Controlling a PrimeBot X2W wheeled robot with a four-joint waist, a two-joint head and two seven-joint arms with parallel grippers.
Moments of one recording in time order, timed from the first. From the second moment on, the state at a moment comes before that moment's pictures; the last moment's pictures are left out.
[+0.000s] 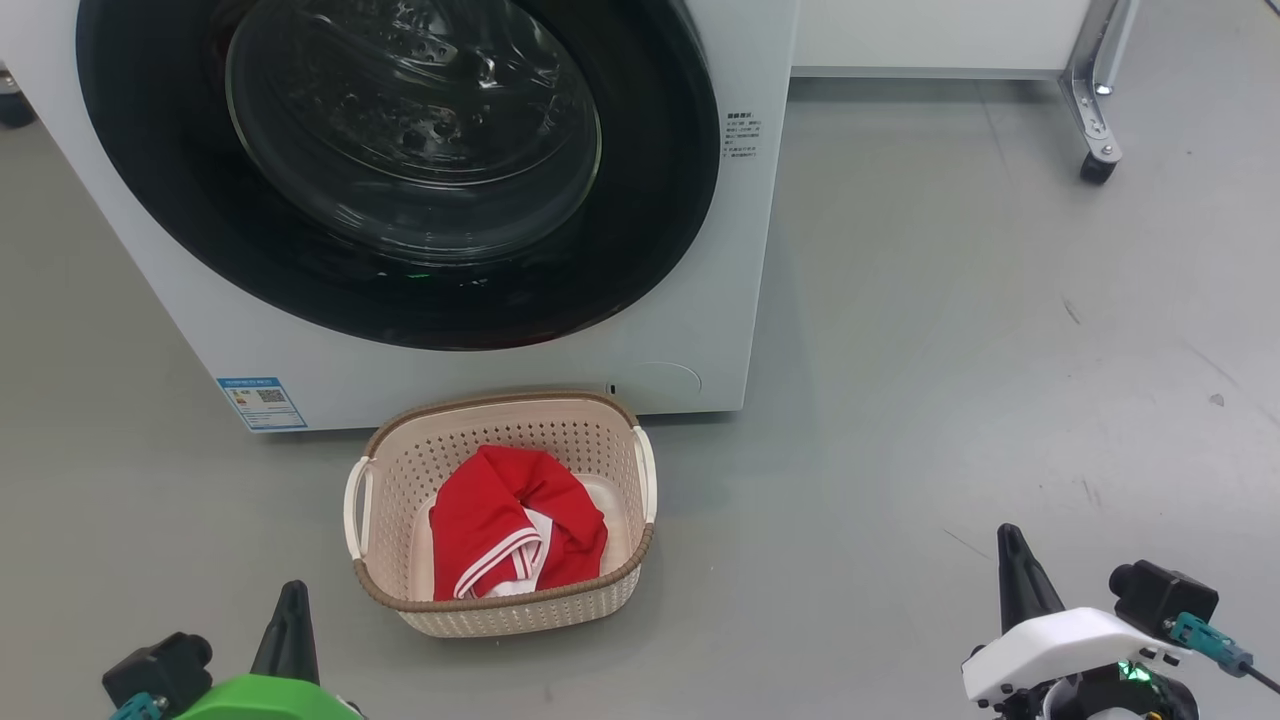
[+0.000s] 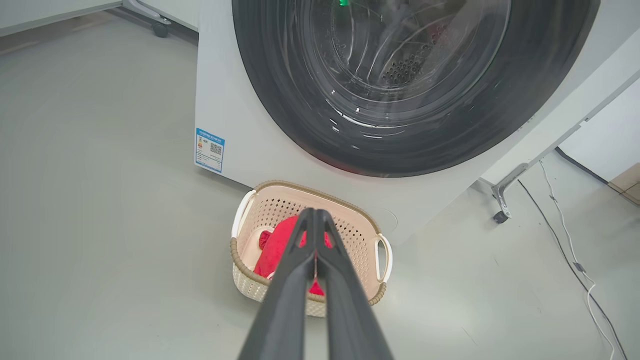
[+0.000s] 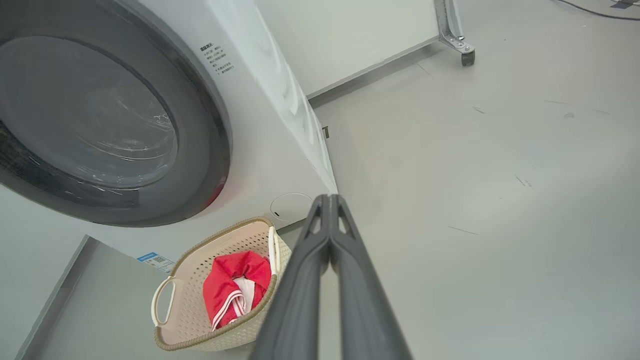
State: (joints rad) left arm 0.05 0.05 -0.10 0.26 -0.67 0.01 -0.11; right arm 0.03 -0.06 0.16 0.31 0.66 0.04 -0.16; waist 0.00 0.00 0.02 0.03
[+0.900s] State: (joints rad) left arm 0.01 0.05 -0.03 0.27 -1.01 -0.04 -0.02; right arm 0.01 -0.06 0.06 0.30 1.02 0.07 -0.07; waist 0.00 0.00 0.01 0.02
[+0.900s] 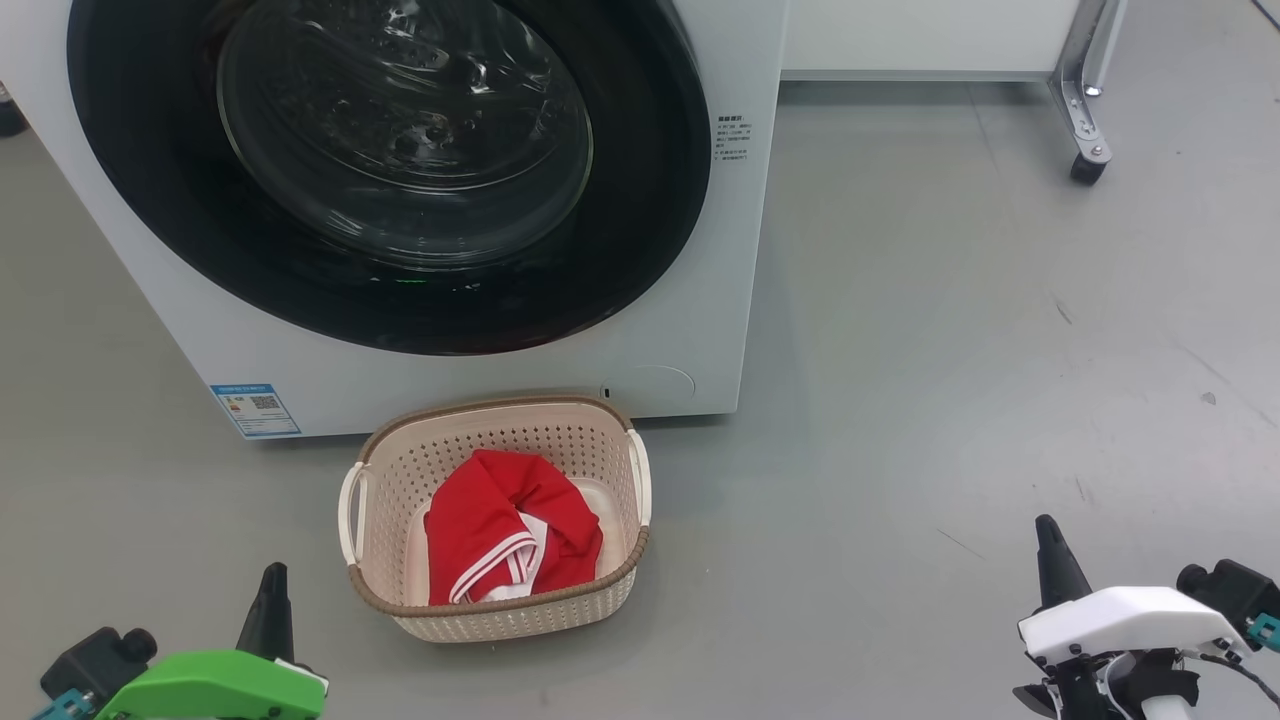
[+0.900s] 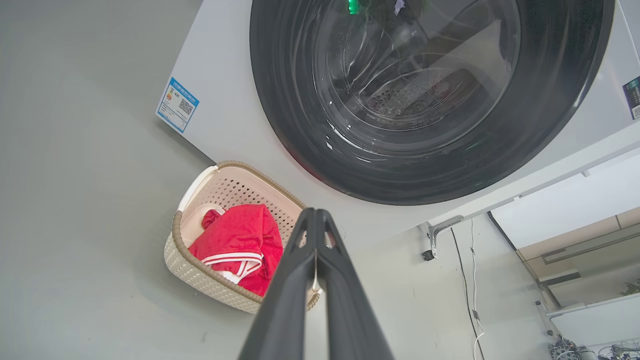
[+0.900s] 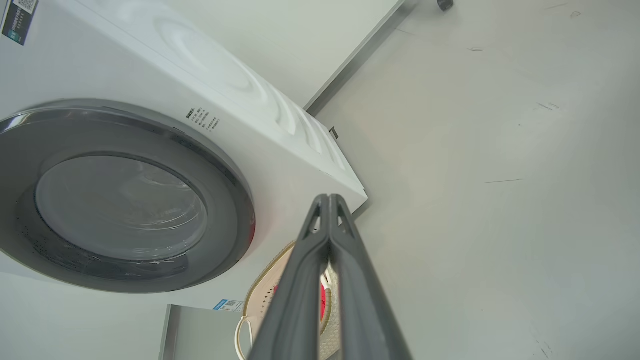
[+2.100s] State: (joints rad) left arm -0.04 0.04 0.06 0.28 -1.47 -0.11 0.08; right arm -0.04 -0.06 -0.06 0.29 1.50 0.11 0.05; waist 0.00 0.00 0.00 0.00
